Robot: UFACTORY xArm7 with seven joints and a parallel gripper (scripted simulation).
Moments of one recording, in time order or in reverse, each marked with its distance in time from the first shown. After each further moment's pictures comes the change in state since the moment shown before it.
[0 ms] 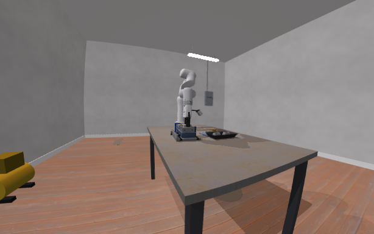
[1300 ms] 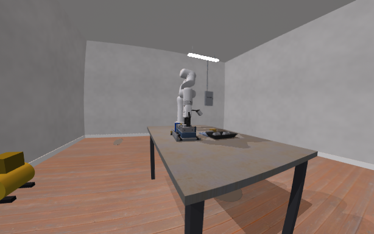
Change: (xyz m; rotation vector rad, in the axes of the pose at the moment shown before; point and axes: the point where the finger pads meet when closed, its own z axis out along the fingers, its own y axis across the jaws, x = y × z) arm 0.000 0.000 0.000 0.000 0.000 0.000
